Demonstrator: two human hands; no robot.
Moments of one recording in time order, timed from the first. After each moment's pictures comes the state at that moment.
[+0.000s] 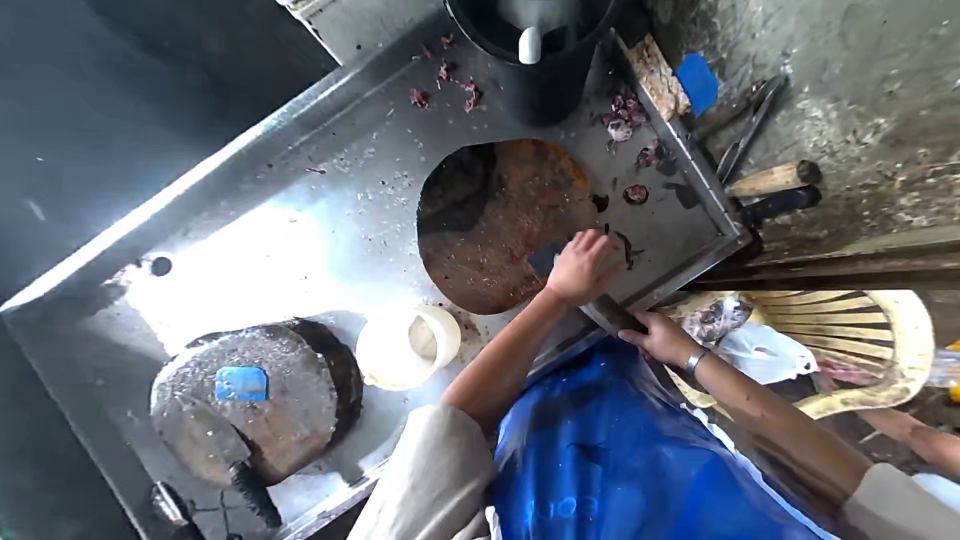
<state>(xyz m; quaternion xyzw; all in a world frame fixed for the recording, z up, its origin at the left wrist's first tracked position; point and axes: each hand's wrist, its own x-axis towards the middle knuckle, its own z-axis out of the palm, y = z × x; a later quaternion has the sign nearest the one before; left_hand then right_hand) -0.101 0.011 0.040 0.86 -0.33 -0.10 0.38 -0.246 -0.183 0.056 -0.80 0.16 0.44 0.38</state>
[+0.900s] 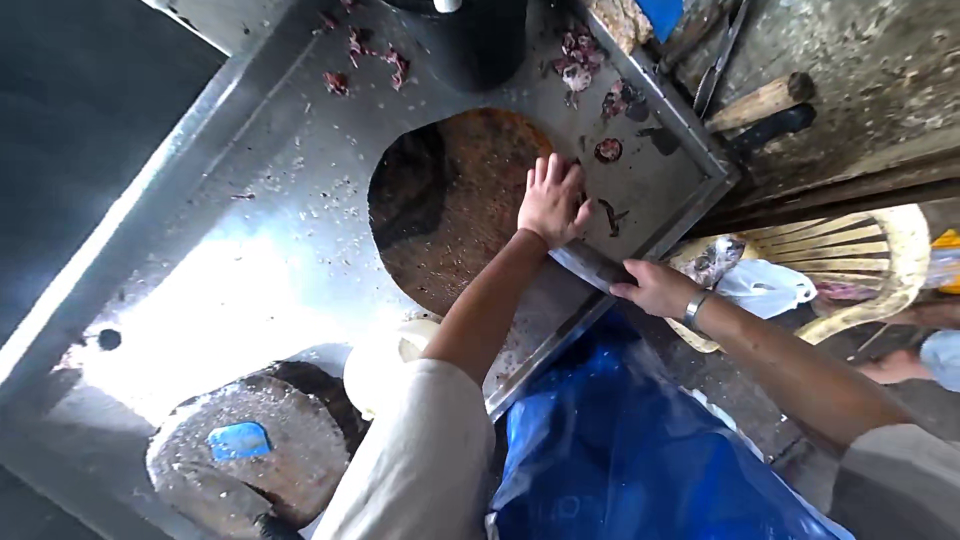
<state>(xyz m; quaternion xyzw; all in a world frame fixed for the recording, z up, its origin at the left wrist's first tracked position) -0.033 -0.010 0.009 0.89 -0.40 -0.08 0.23 -0.216 -0.173 0.083 -0.87 0.15 0.38 0.30</state>
